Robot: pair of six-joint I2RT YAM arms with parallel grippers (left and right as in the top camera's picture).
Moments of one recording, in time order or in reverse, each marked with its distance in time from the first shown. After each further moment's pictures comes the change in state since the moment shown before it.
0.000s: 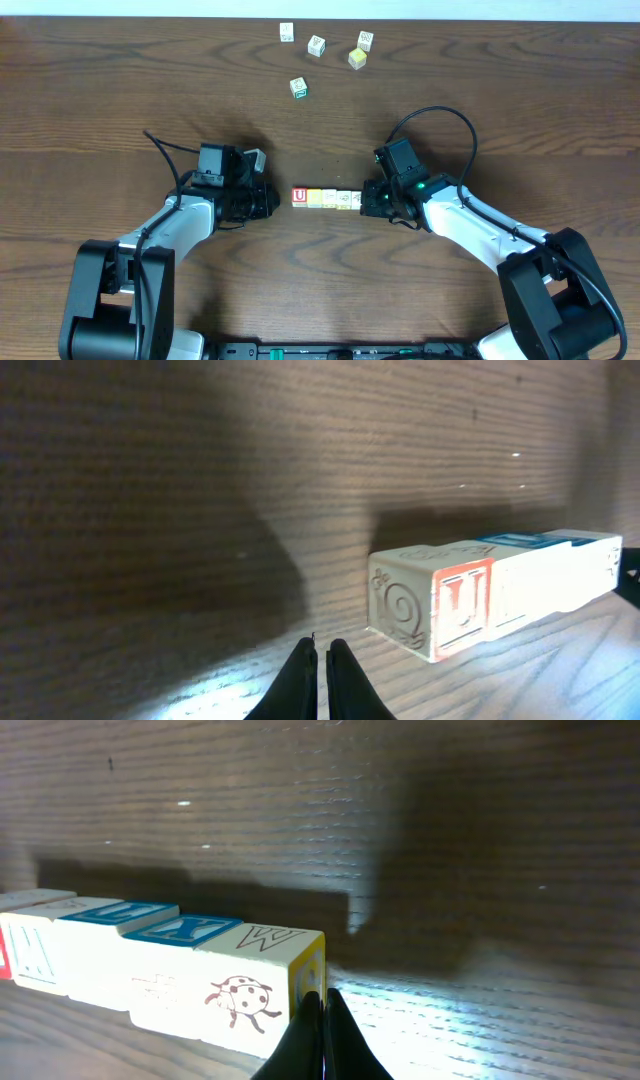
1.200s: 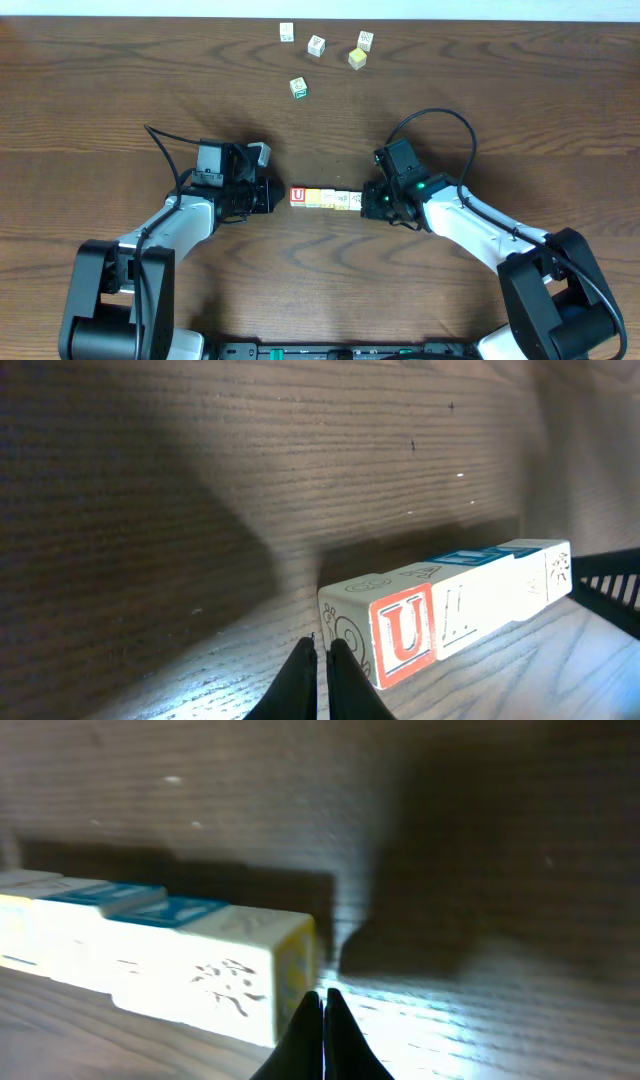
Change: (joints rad) left arm 0.000 0.001 0.000 0.080 0.050 0.059; right arm 0.000 0.000 0.000 -0.031 -0.011 0.001
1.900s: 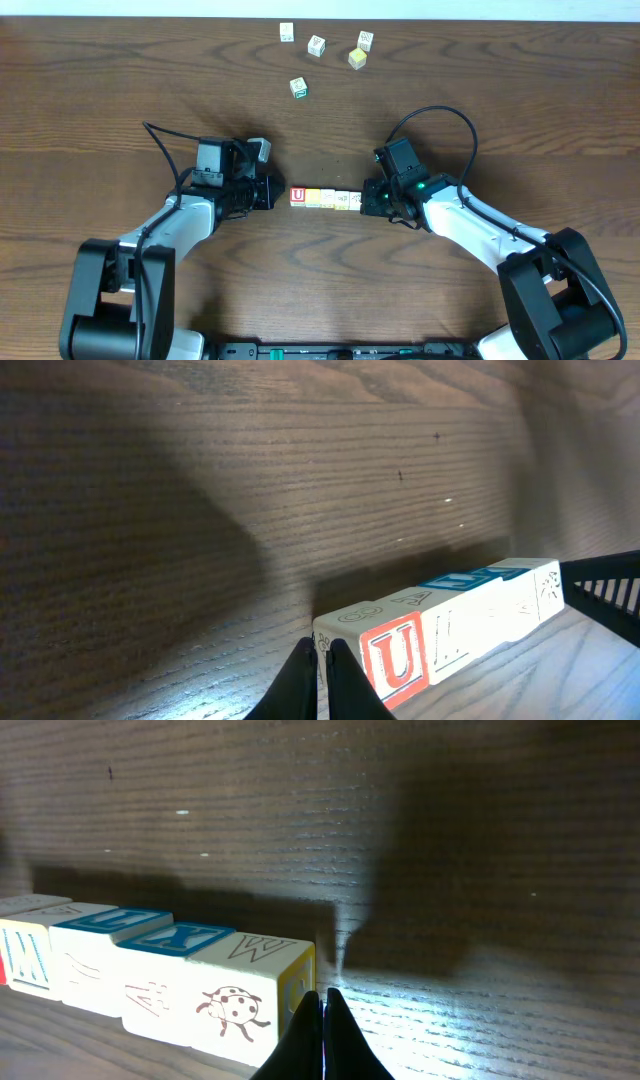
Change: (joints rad) left arm 0.000 0.008 0.000 0.055 -0.002 0.003; right arm 0.000 0.000 0.000 0.041 0.025 0.003
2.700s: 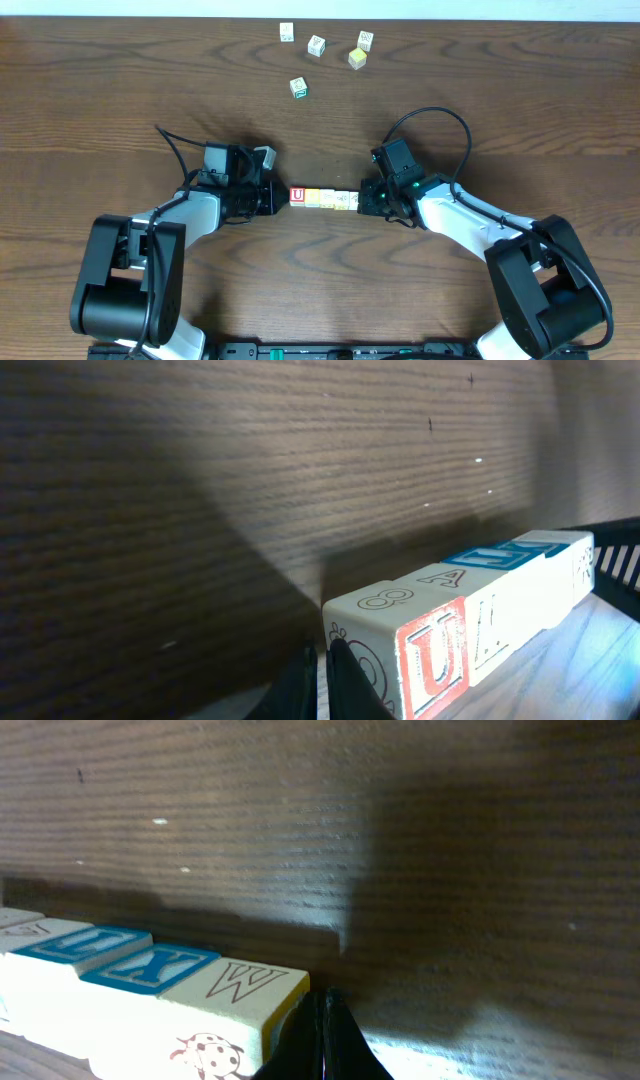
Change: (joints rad) left arm -0.006 0.099 0.000 0.017 0.058 -0.003; right arm 0.000 0.061 0.000 0.055 -0.011 0.000
